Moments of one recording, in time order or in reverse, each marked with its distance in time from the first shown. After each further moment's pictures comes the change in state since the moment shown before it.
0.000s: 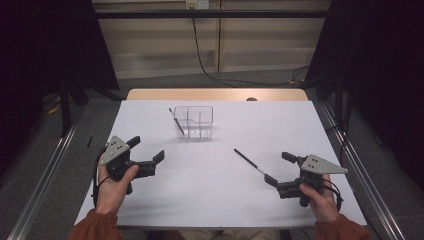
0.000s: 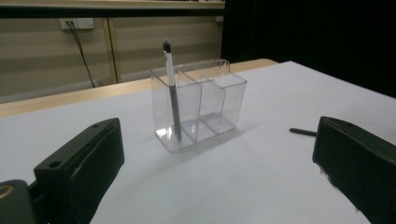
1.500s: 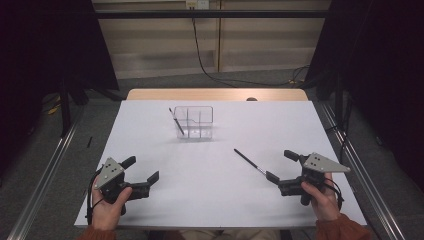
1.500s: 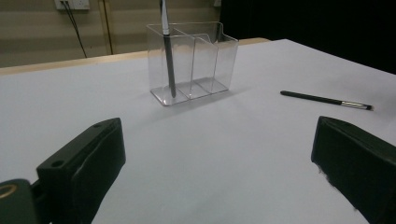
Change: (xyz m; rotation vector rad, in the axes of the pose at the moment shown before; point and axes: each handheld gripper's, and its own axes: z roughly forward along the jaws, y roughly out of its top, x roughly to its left) left arm -0.006 -0.041 -0.029 0.032 -0.010 -0.016; right arm -0.005 0.003 -0.001 -0.011 -0.025 0.007
